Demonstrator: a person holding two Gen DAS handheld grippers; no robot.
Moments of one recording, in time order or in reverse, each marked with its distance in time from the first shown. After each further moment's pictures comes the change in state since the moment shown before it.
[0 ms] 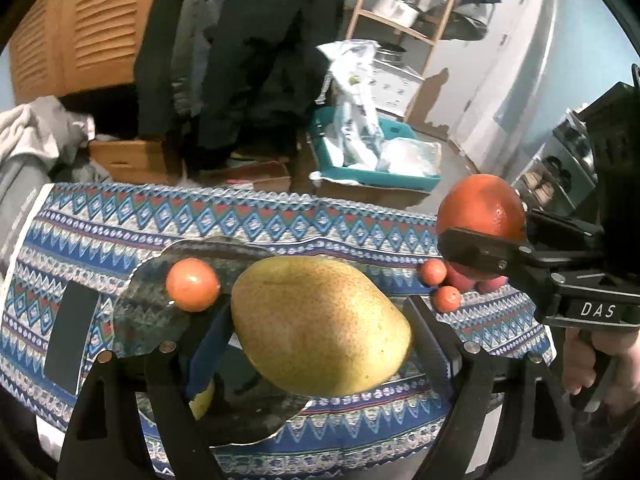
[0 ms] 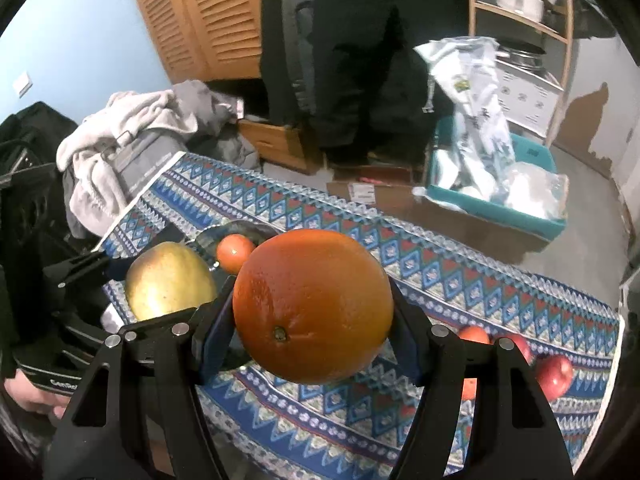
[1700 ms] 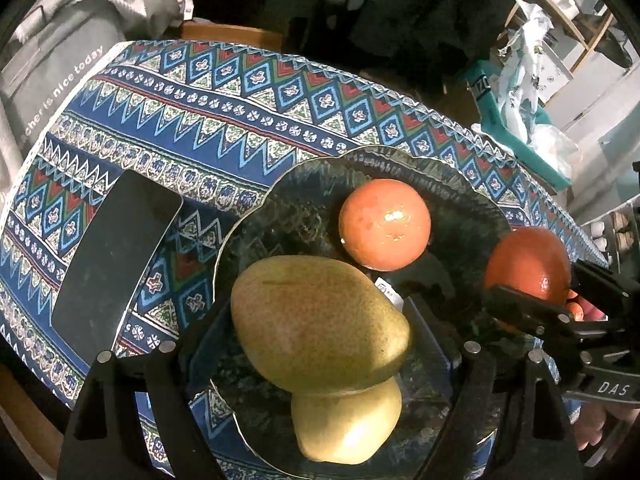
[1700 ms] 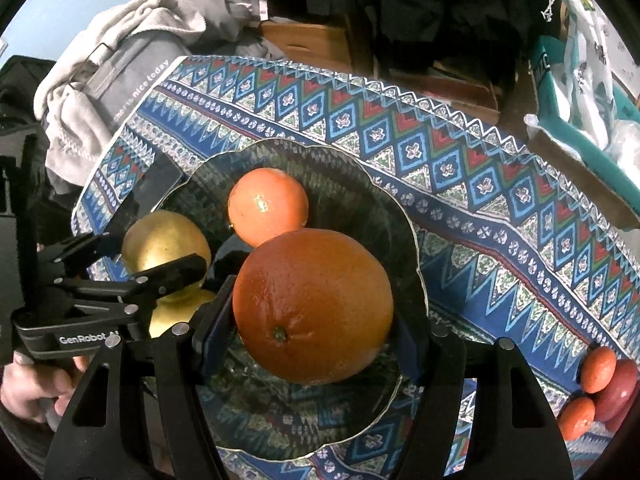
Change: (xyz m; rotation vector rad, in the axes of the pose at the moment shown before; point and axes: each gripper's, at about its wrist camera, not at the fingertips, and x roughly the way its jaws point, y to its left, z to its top) left arm 0.091 0.158 -0.036 -0.286 0.240 0.217; right arm 0.184 0.048 -0.005 0.007 0.323 0.106
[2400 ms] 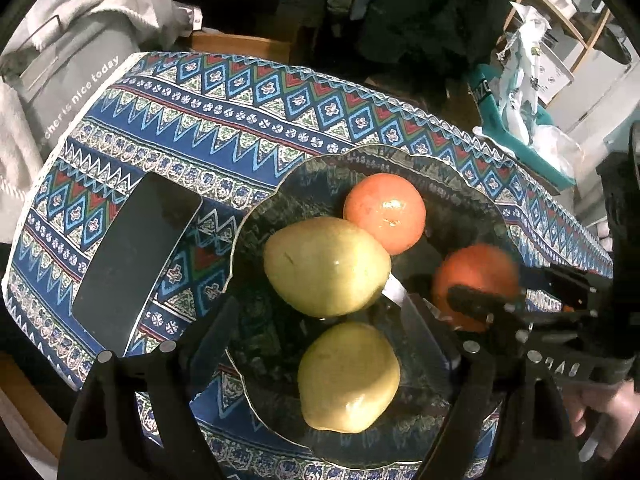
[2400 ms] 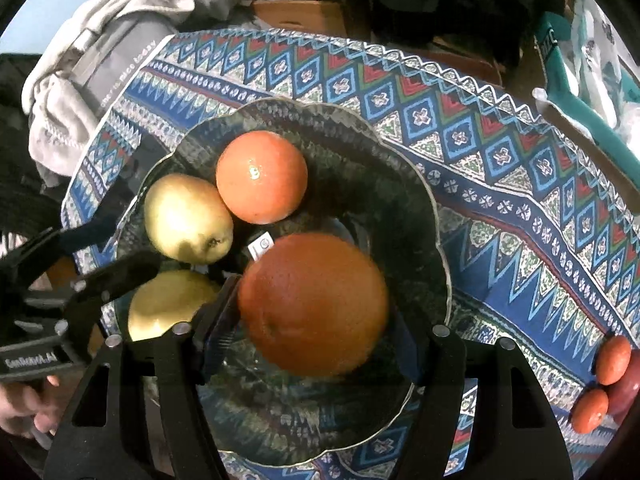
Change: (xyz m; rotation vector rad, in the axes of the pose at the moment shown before) left arm -0.020 -0.006 -0.010 0.014 -0.024 0.039; right arm 0.021 -0.007 -0.004 0.037 0.045 0.007
